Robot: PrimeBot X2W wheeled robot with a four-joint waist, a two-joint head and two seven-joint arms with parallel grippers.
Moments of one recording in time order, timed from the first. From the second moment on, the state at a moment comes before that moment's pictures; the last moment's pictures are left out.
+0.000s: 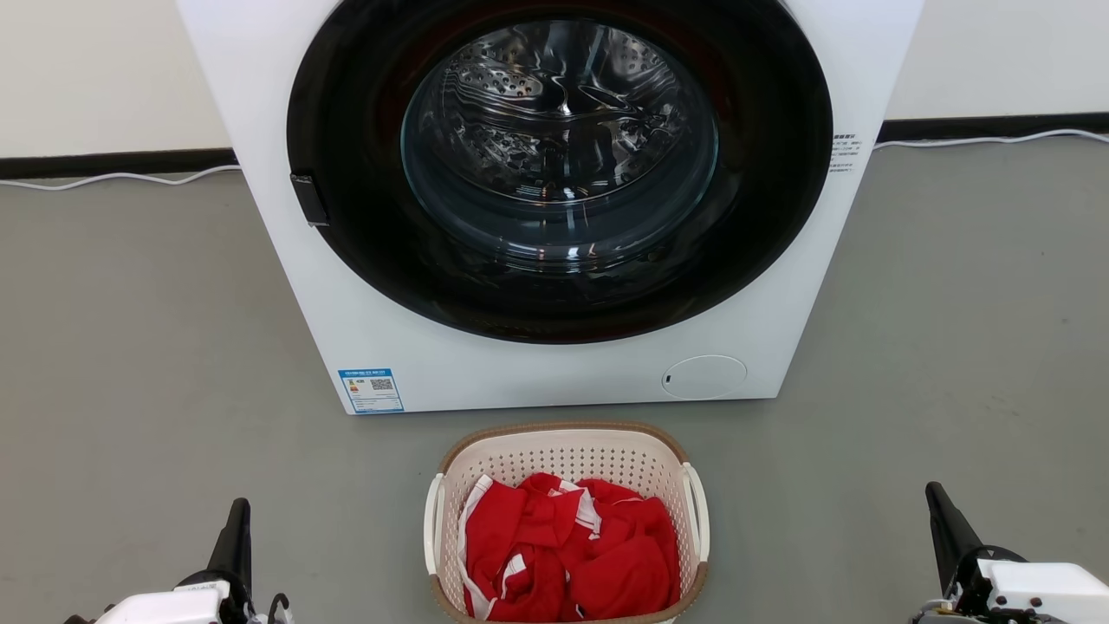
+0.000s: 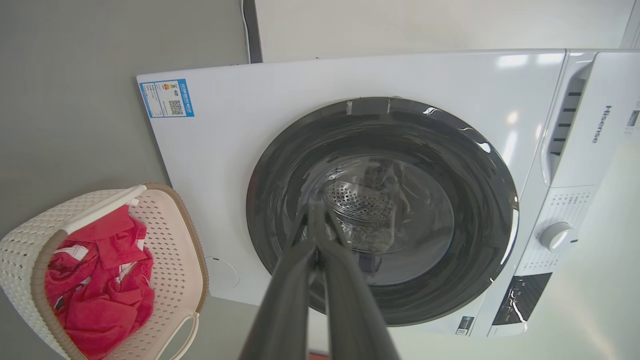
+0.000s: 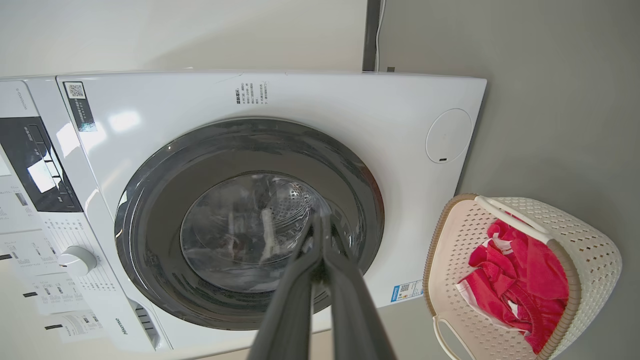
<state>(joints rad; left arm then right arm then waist) -0.06 0.03 0.08 0.27 -1.60 -0.12 0.11 -0.06 -0.03 -0.13 0.27 1.60 0.13 0.11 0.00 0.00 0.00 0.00</state>
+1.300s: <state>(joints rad) -0.06 0.03 0.08 0.27 -1.60 -0.12 0.11 -0.06 -0.03 -0.13 0.27 1.60 0.13 0.11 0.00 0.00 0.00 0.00</state>
